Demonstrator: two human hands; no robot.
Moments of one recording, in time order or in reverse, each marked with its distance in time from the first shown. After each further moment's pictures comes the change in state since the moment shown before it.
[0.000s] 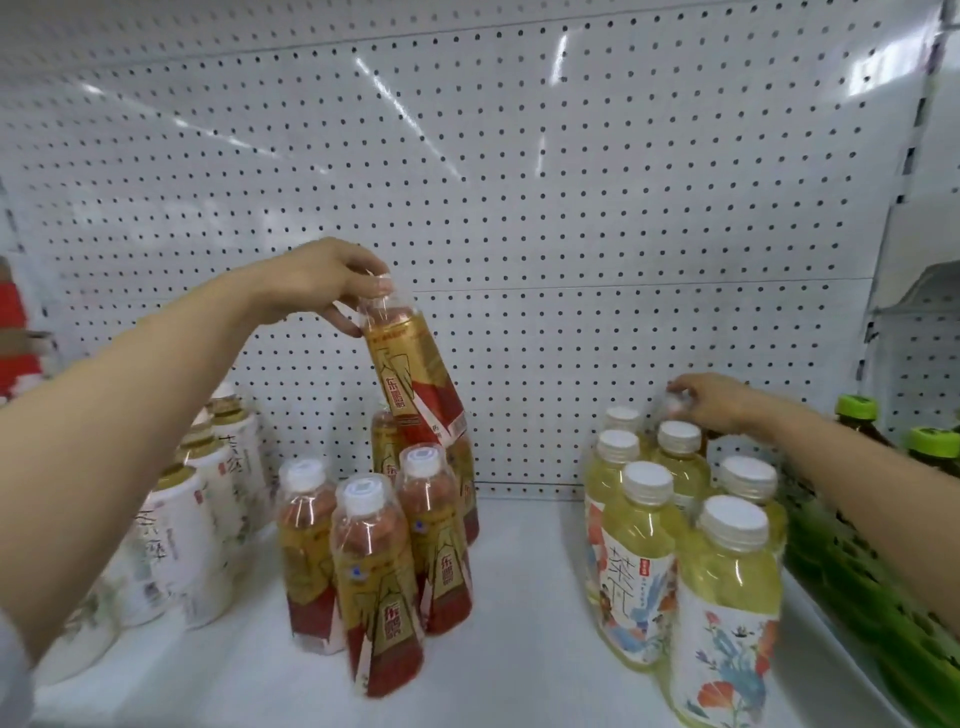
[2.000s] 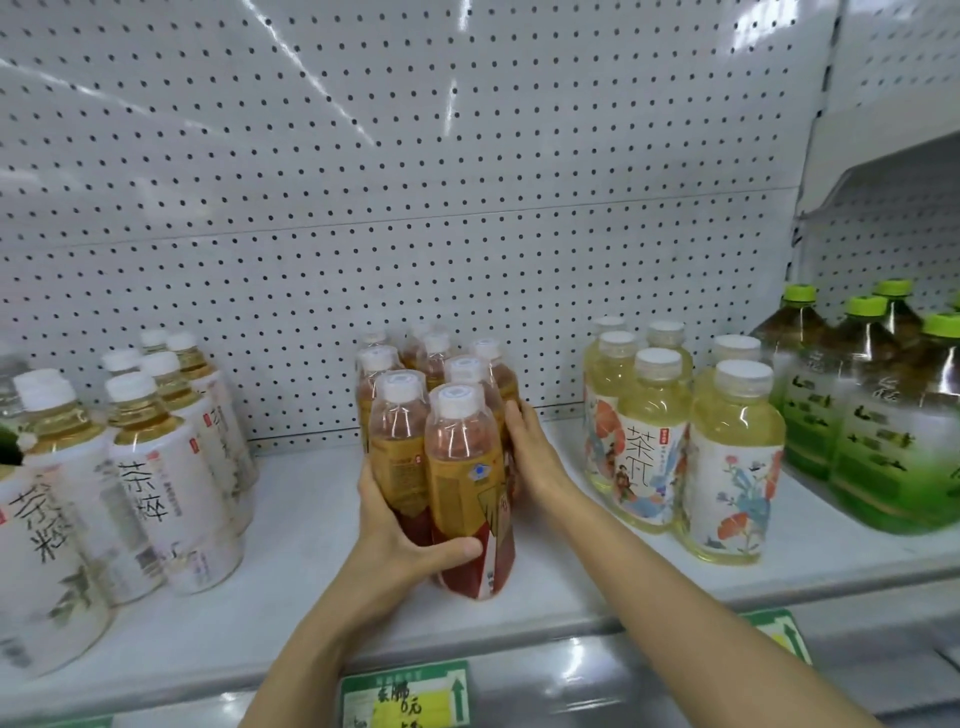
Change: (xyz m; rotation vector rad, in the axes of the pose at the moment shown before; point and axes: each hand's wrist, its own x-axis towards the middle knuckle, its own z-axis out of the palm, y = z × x) left_hand -0.170 -0.169 0.216 -0.638 -0.082 0.043; right_hand -0.130 -0.166 0.202 1.028 0.068 0.005
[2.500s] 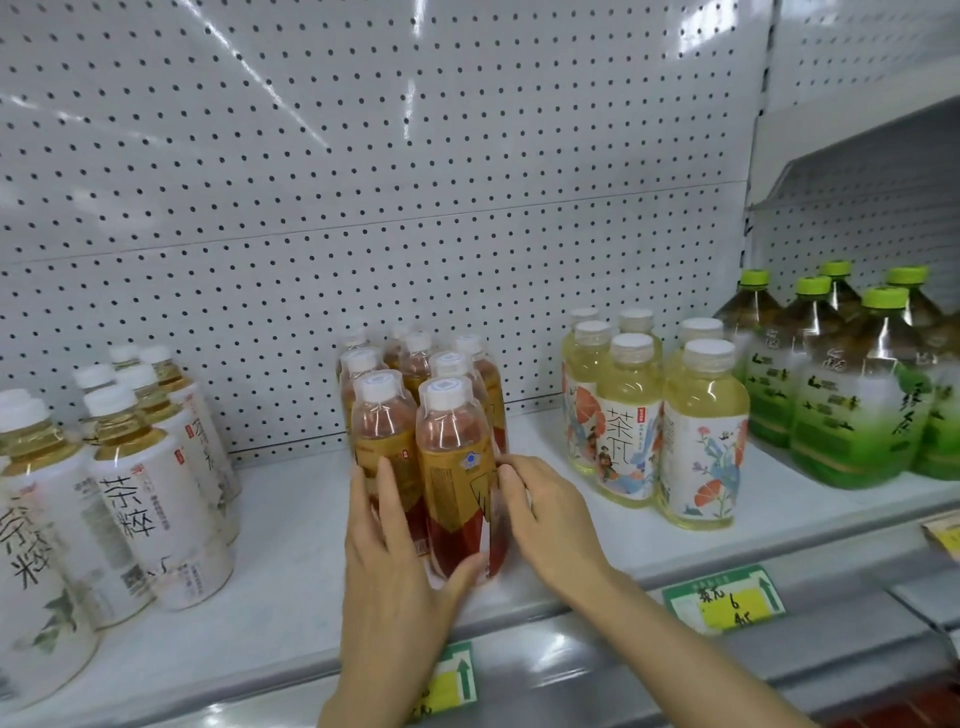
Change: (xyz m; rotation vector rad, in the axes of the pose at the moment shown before) left_hand -0.048 0.005 0.028 0.740 0.319 0.217; right_hand -0.075 0.028 -0.005 -0.568 0.198 -0.376
